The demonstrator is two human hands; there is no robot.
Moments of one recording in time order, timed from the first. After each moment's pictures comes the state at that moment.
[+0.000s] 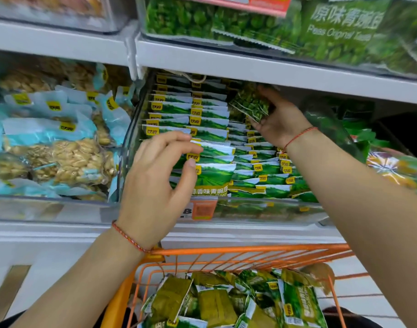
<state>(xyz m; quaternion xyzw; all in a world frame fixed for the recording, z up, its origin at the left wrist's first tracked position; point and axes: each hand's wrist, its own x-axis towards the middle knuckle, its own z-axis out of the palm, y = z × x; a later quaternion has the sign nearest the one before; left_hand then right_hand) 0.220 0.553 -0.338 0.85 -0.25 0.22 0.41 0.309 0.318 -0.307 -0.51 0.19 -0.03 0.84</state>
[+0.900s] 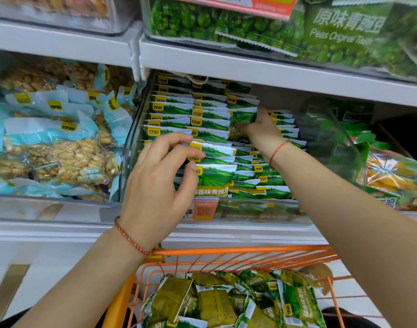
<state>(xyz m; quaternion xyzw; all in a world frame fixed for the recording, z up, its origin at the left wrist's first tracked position) 0.221 0.554 -0.342 0.86 -0.25 0.22 0.40 0.316 0.334 -0.340 -0.81 0.15 -0.05 0.56</state>
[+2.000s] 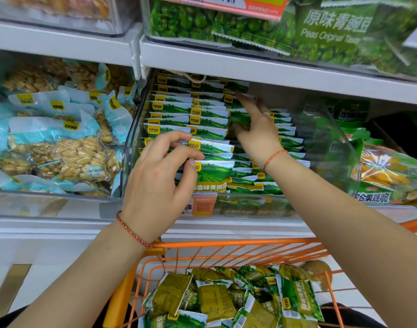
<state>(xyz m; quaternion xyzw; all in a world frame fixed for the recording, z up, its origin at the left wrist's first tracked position) 0.223 0.554 -0.346 0.86 -0.27 0.23 0.38 0.280 0.350 -0.324 -0.94 0.11 -0.10 0.31</state>
